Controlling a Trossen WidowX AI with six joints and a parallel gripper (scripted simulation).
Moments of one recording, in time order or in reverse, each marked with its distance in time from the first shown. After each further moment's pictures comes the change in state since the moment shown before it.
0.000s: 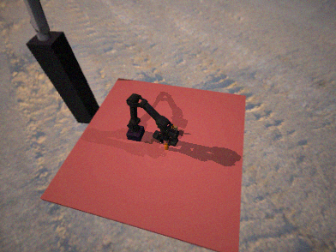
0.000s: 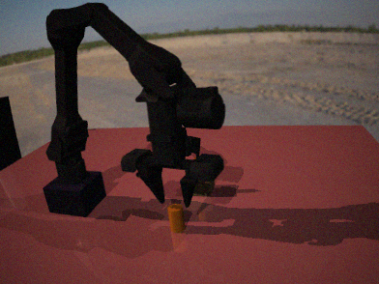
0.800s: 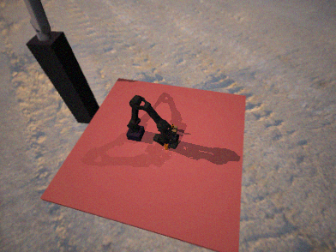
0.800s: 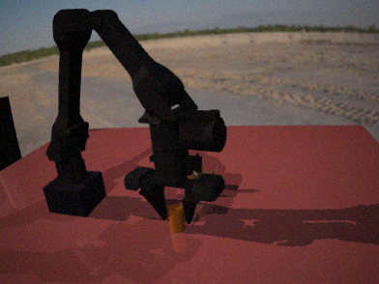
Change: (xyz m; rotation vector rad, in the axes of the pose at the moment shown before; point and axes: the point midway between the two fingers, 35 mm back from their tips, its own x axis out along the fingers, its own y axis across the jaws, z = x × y) arm 0.038 0.001 0.000 0.000 0.000 0.002
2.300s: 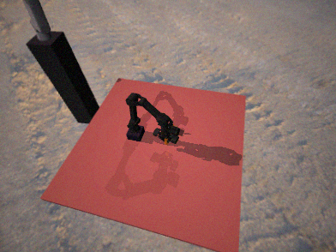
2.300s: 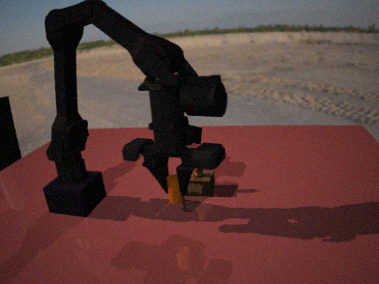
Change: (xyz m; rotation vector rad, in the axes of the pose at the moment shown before) arm -0.057 0.000 0.010 -0.002 -0.002 0.008
